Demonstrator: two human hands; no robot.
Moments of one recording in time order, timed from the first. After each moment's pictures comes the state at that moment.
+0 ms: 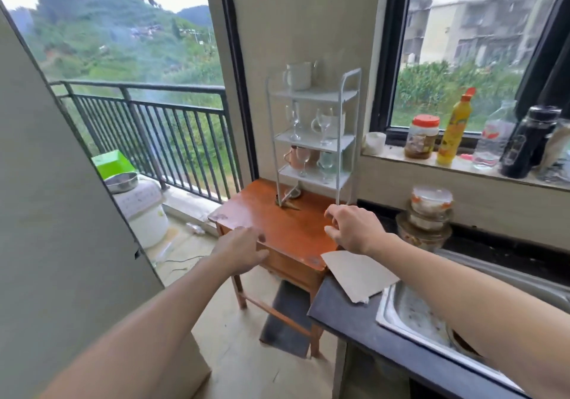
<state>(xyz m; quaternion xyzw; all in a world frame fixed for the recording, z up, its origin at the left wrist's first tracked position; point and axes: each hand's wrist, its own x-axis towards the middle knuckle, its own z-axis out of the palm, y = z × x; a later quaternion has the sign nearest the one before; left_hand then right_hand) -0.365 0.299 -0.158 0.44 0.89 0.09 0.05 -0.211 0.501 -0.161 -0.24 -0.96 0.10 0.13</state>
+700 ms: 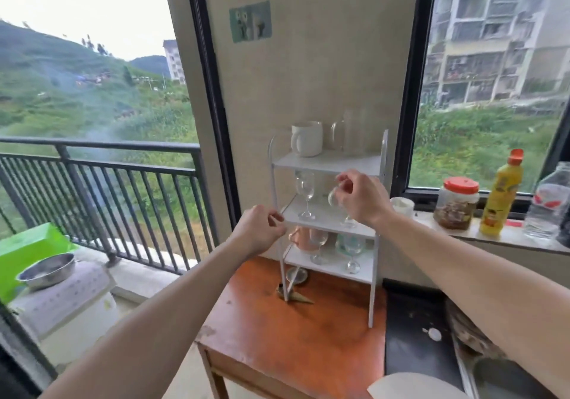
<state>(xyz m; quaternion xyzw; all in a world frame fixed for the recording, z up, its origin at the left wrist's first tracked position) -0.646 0.506 -0.060 0.48 0.80 0.35 0.08 -0.482 0.663 -0.041 -0.36 -0.84 0.18 0.38</state>
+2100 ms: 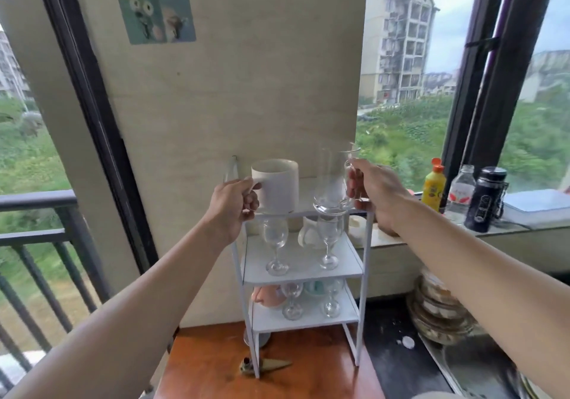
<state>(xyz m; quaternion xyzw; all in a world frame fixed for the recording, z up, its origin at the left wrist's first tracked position) -0.772 0.687 0.002 0.42 0.51 0.63 0.41 -0.530 0.715 0.026 -0.46 -0.52 0.49 0.53</state>
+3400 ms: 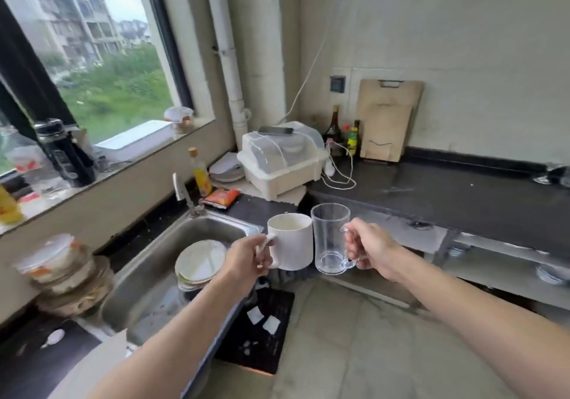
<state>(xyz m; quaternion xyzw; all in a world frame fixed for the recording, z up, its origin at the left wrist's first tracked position) -0.047 0.444 -0.212 0.53 0.35 0.16 0.76 0.122 0.261 -0.192 -0.73 -0.15 0.36 0.56</state>
